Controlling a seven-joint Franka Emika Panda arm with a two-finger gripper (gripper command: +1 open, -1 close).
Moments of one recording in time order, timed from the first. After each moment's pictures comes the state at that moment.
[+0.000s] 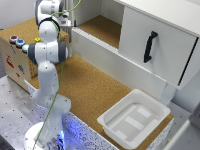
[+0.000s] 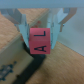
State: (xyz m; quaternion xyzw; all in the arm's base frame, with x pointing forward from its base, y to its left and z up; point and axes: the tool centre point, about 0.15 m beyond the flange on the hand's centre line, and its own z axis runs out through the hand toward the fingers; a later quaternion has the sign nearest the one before) arm 0.399 0.313 0.469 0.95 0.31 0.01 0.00
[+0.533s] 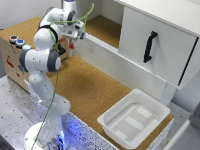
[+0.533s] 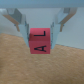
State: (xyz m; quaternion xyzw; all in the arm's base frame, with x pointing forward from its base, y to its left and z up) arm 0.403 0.127 0.427 0.99 0.12 0.06 0.01
